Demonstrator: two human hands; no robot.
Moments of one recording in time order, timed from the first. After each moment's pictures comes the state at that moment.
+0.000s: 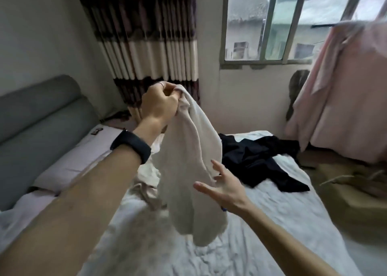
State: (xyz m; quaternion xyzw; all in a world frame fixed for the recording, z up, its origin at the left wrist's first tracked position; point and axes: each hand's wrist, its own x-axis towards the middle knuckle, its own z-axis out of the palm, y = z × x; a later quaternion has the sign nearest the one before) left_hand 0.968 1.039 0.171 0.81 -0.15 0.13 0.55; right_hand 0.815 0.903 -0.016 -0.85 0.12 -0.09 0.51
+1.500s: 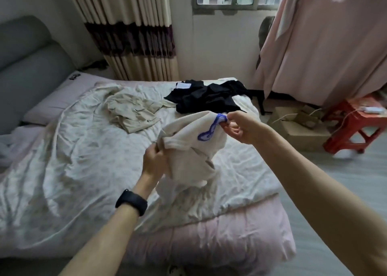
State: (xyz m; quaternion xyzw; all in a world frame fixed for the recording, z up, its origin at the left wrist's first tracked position) left_hand 0.506 1.039 -0.024 0.77 -0.01 -0.08 0.64; right_hand 0.474 0.779 0.051 -0.50 0.37 0.02 0.78
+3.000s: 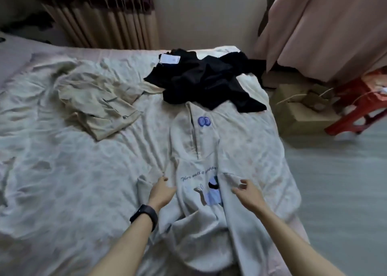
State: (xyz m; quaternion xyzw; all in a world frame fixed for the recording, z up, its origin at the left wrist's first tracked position) left_hand 0.757 0.977 -0.247 0.85 0.02 -0.39 0.35; right_hand 0.592 0.733 -0.227 -0.75 0.48 0.14 0.43
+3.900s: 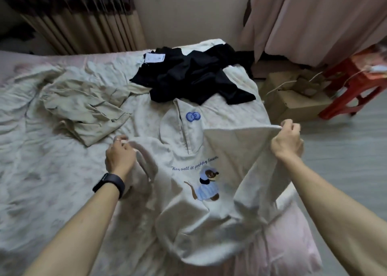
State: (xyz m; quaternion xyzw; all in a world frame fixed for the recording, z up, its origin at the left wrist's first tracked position) left_hand 0.837 0.993 -0.215 0.95 0.03 -0.10 0.31; right_hand 0.603 0.608 -0.194 -0.82 0.53 -0.11 0.15
